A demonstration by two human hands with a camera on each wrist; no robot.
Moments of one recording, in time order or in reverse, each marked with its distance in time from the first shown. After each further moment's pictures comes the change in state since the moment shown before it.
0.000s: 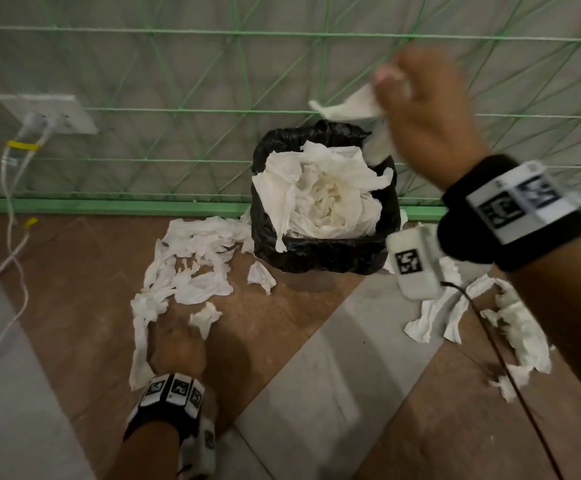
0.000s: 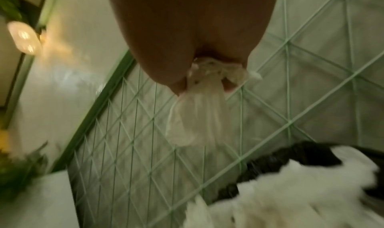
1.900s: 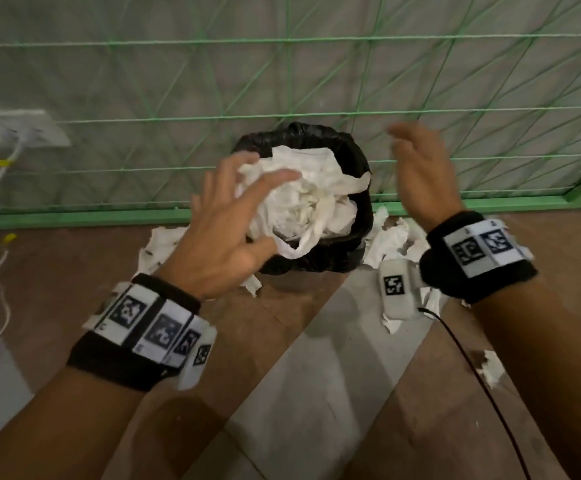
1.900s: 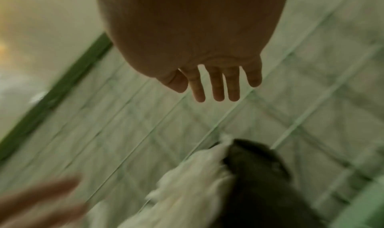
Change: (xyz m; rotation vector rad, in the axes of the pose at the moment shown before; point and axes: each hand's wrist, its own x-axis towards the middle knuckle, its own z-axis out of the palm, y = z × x) left_hand -0.013 0.130 -0.233 -0.538 0.123 0.780; right_hand -0.041 0.077 0.011 0.212 0.061 0.334
